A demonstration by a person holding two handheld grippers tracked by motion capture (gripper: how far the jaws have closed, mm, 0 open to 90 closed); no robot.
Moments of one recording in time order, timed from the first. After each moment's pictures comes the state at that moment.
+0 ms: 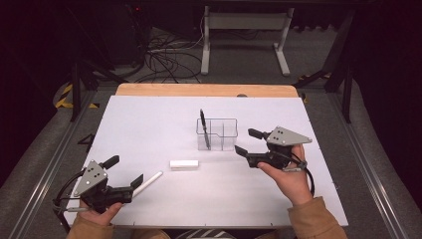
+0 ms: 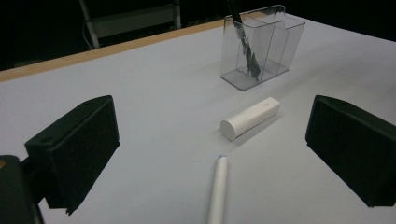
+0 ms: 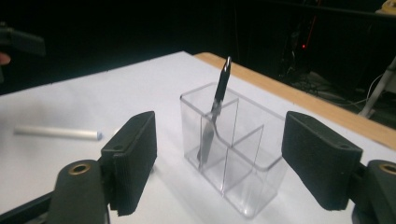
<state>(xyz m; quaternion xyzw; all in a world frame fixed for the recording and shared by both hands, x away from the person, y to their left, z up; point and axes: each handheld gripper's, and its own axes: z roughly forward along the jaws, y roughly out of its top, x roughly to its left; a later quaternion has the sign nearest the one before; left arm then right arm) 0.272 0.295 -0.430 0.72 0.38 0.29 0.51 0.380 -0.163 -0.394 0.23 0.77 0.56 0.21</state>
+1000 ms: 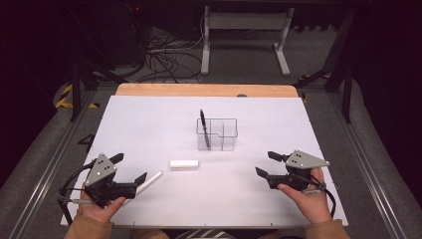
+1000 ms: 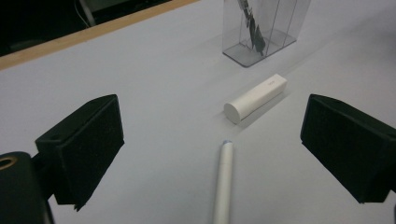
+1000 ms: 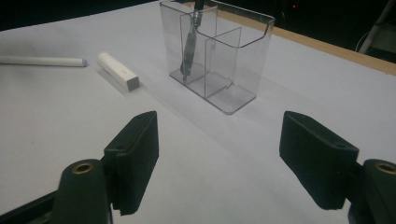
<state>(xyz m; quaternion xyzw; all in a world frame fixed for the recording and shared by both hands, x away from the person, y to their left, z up) 0.286 0.287 -0.418 0.76 0.39 0.26 0.45 0.355 -0.219 -0.442 0.27 0.79 0.52 0.21</state>
